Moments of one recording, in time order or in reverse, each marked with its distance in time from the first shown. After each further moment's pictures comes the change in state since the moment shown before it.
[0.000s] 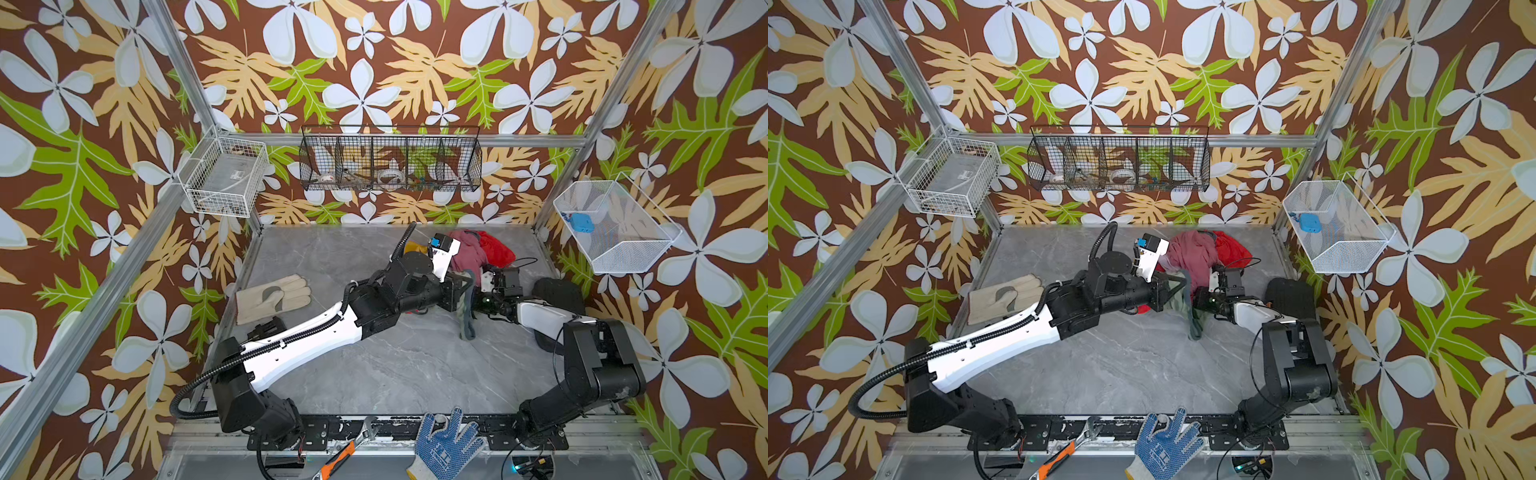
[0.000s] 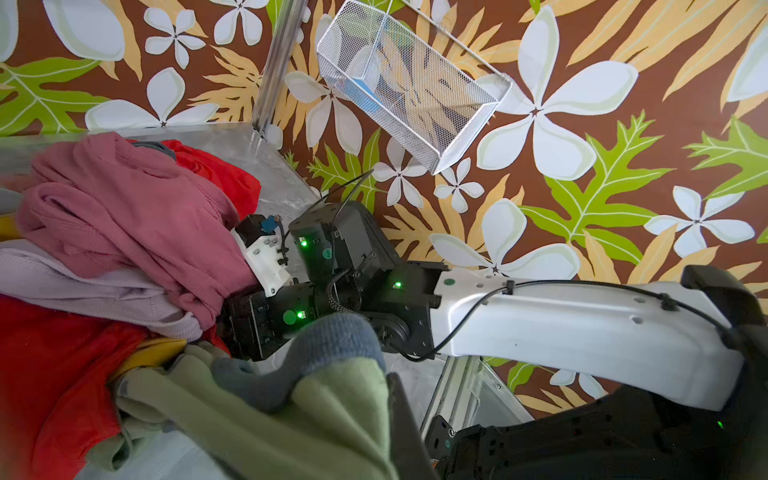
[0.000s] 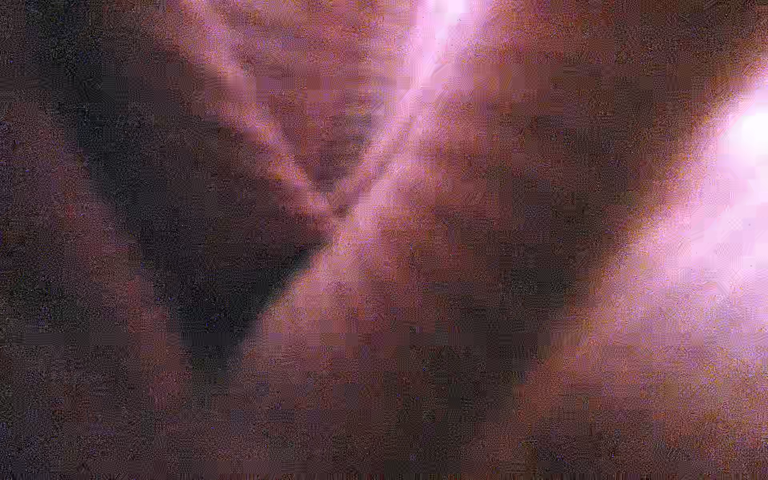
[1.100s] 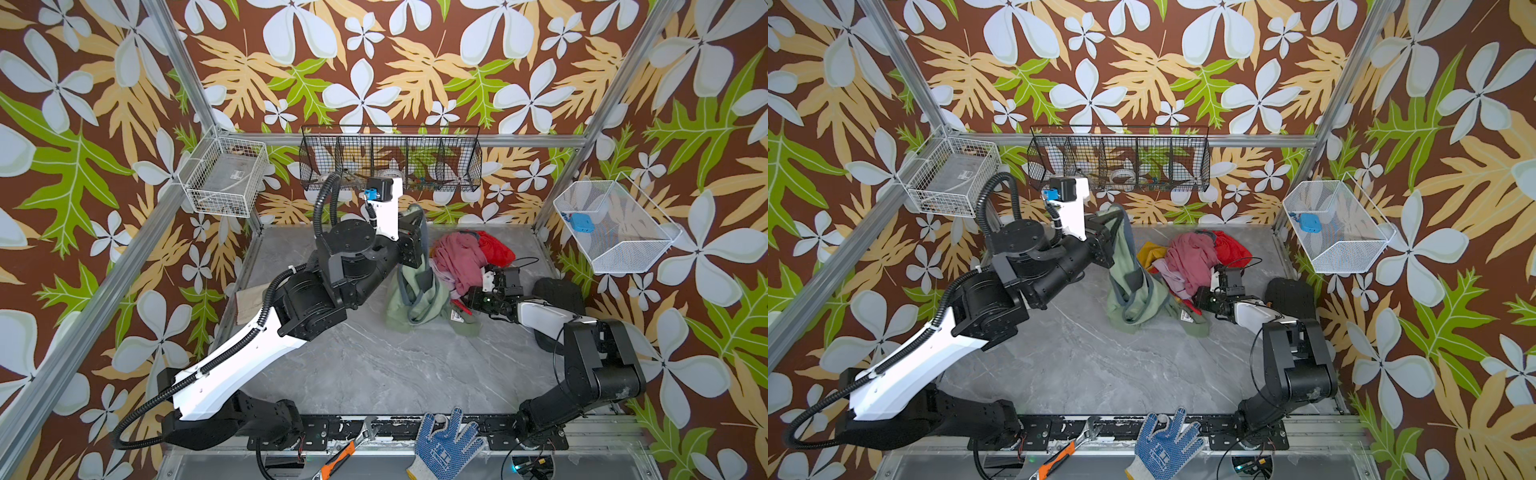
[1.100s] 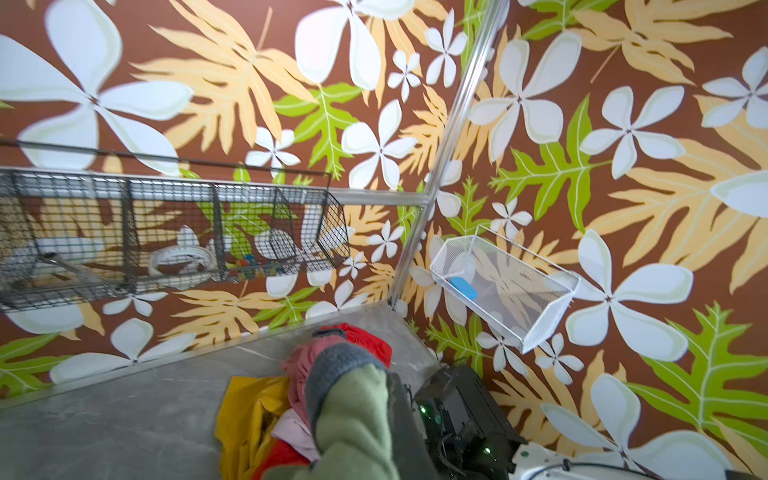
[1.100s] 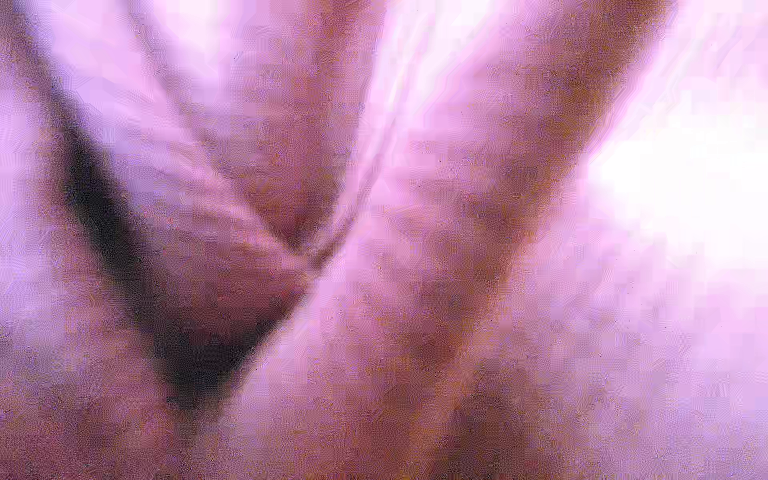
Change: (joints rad) left arm -0.024 -0.156 0.372 -0.241 -0.591 0.292; right arm -0.002 -0.014 0.000 -0.010 0.047 -0.003
